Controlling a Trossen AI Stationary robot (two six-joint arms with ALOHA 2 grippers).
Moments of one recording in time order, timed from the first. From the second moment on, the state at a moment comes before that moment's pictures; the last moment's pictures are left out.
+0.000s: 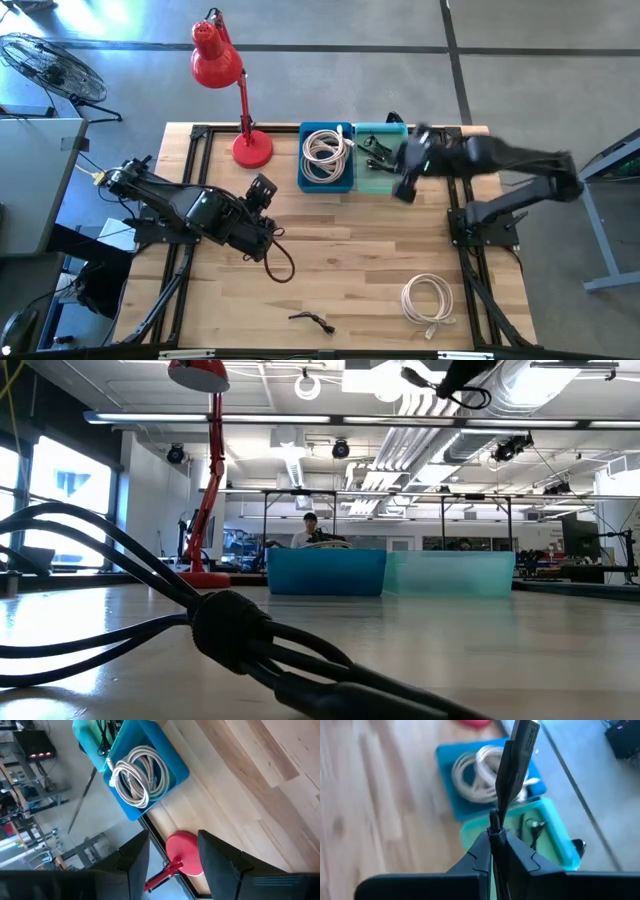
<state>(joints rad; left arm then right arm) -0.43 1.54 1.72 -1.57 -0.74 0.34 -0.03 1.23 1.43 -1.10 0.43 0.12</state>
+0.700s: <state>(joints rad) -0.43 1.54 1.72 -1.57 -0.72 0.33 -0.69 1.40 1.07 -0.74 -0.18 -0.08</state>
